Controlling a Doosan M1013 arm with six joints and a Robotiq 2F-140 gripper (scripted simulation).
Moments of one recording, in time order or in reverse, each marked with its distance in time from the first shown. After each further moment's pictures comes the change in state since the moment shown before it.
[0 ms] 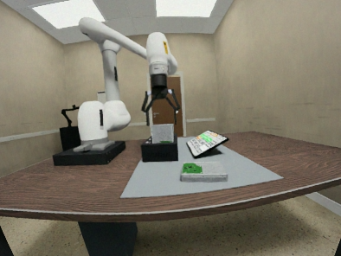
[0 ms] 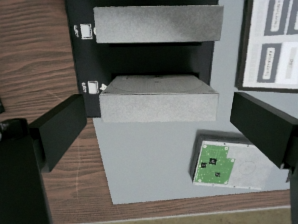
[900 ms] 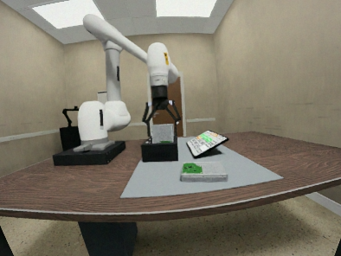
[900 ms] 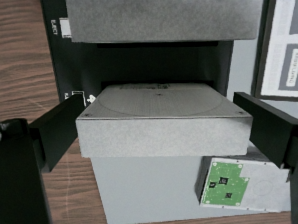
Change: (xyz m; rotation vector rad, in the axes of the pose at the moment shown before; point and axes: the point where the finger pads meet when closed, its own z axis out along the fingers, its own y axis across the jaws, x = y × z) arm 0.000 0.000 0.052 0.000 0.000 0.000
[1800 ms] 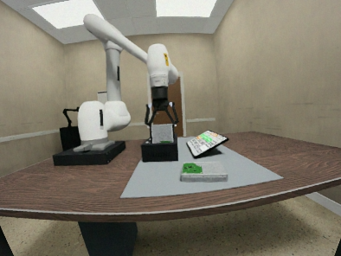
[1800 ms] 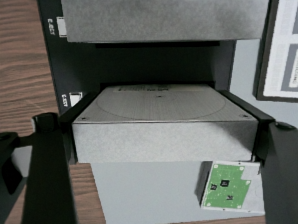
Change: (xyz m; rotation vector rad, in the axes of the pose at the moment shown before) arm 0.000 0.000 0.005 0.000 0.000 0.000
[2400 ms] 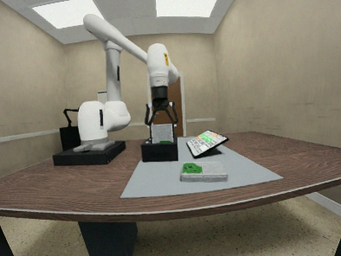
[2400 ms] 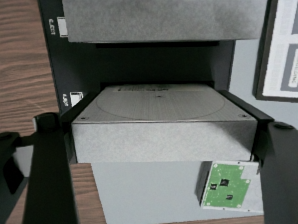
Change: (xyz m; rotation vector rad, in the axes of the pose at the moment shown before) arm 0.000 0.000 -0.001 0.000 0.000 0.000
